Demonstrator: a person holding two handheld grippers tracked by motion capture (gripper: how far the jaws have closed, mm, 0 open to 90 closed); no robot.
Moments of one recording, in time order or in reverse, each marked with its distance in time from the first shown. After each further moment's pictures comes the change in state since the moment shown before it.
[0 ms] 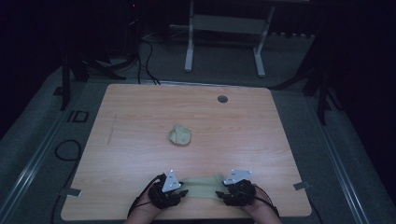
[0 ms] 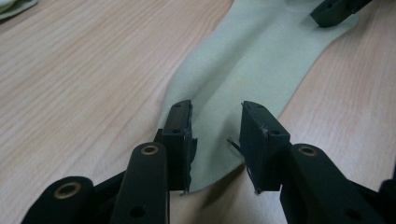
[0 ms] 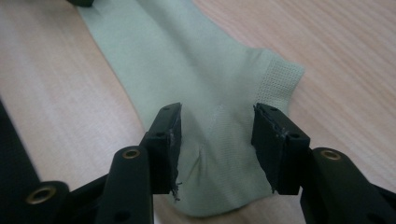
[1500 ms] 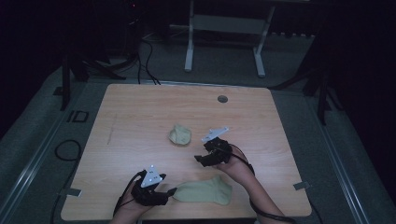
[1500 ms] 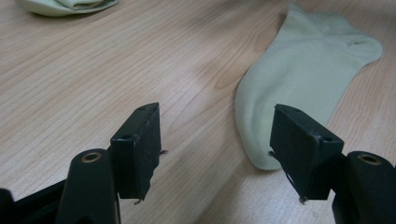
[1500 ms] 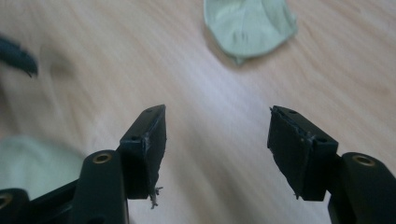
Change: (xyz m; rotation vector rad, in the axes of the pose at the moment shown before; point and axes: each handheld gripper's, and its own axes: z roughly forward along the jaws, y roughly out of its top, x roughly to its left) left arm 0.028 -0.016 -0.033 -0.075 0.025 -0.125; right arm -0.047 0.125 0.035 -0.042 0.012 -0.003
